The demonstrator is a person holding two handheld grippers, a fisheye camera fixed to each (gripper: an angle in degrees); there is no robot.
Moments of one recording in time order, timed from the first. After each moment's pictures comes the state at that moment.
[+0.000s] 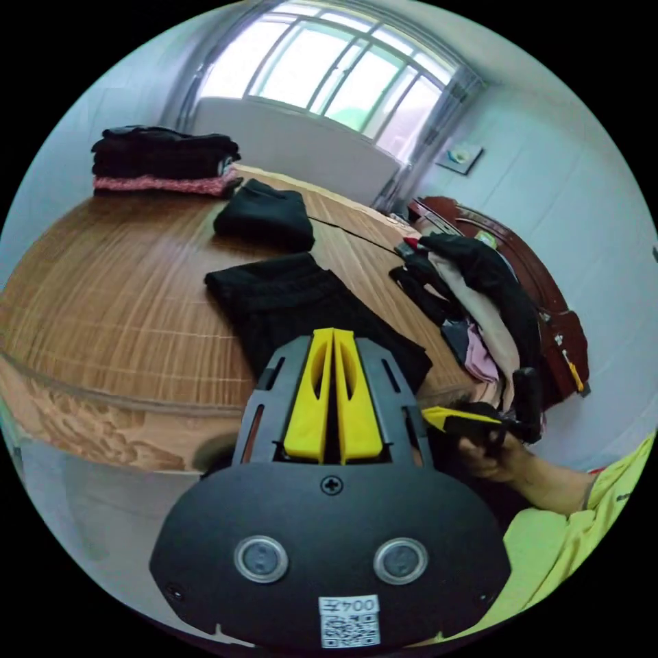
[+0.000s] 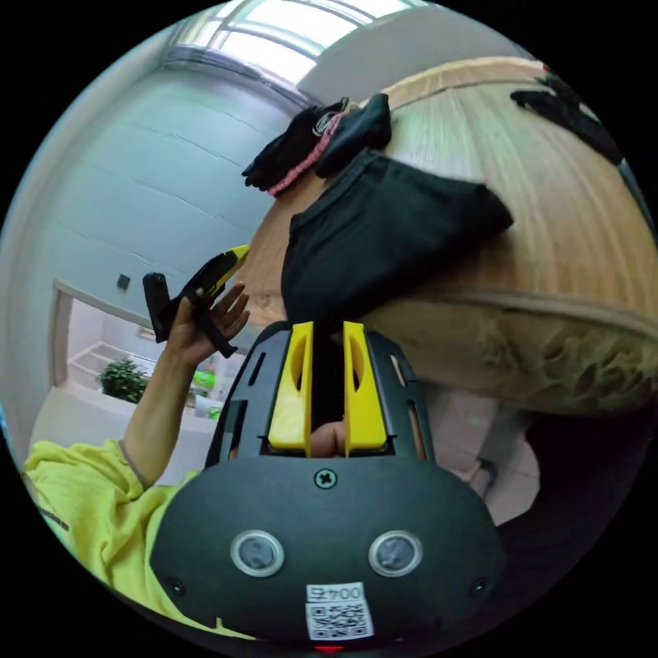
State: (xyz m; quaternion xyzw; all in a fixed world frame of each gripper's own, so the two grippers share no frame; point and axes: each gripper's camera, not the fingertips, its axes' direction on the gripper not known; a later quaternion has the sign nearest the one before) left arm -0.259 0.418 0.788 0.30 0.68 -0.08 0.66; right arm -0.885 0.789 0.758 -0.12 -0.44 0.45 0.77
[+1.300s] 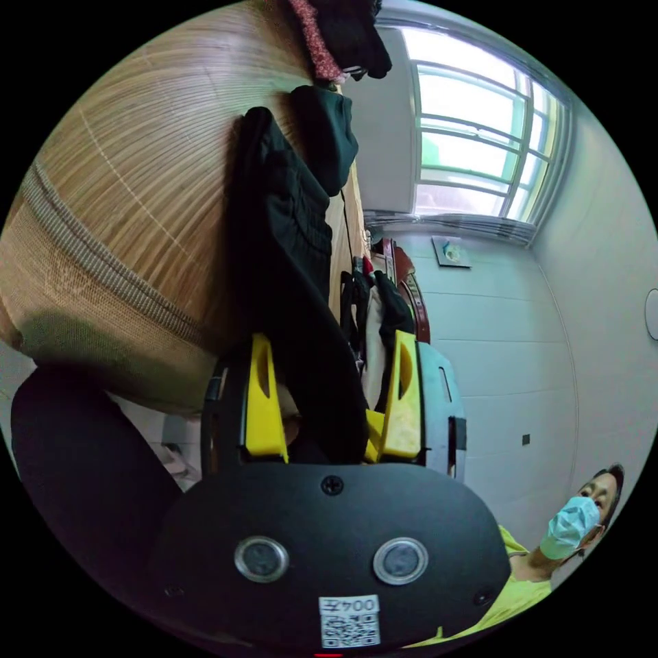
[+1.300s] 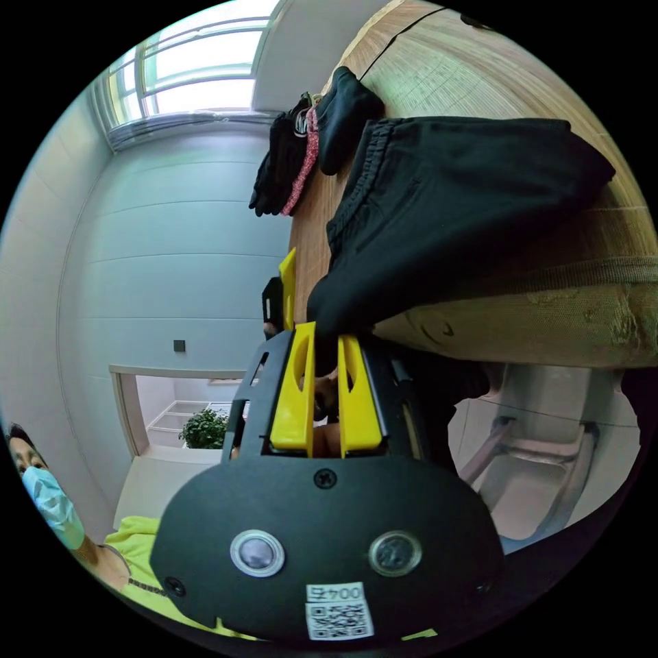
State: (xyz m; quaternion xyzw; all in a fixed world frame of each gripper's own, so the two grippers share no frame) left arm -0.065 0.336 1.032 0.02 0.91 -0.13 0.39; right arm -0.840 0.719 0.838 -0.12 -0.54 0.58 0.60
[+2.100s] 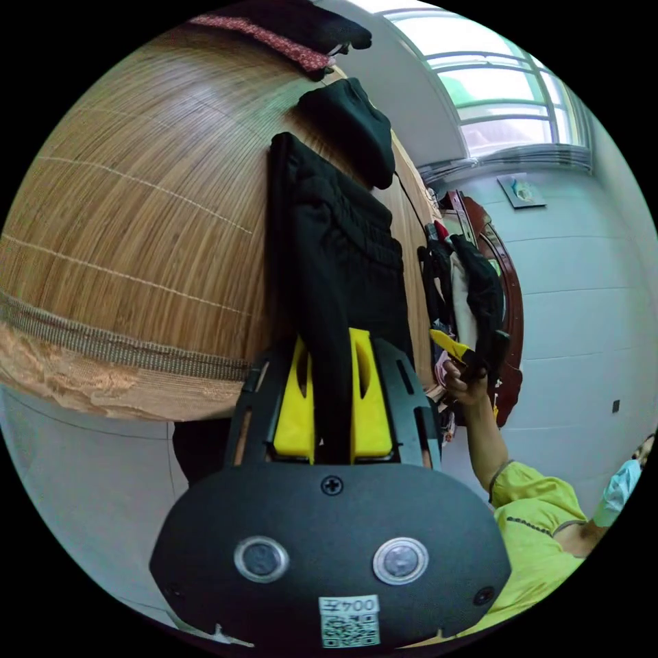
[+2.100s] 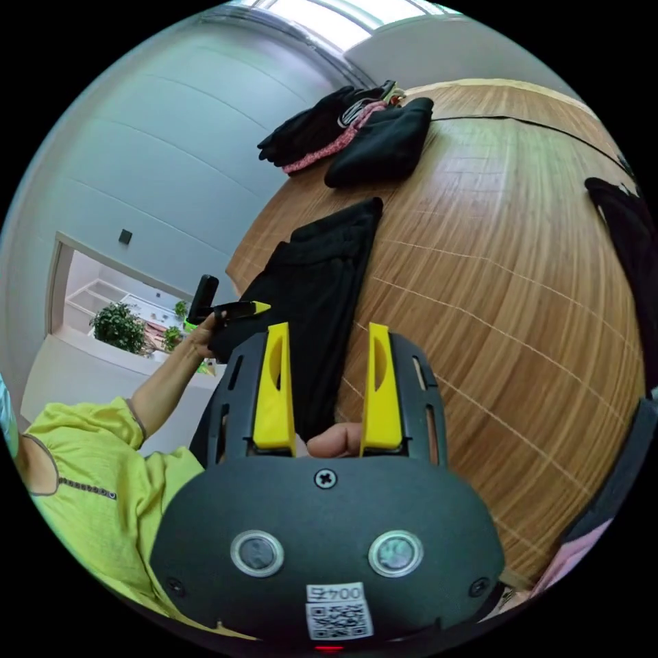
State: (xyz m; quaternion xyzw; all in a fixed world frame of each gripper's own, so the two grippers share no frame) left arm -0.040 0.244 1.081 0.04 0.82 -0.03 0.57; right arm -0.701 0.690 0.907 -0.14 -0.49 0.34 0.79
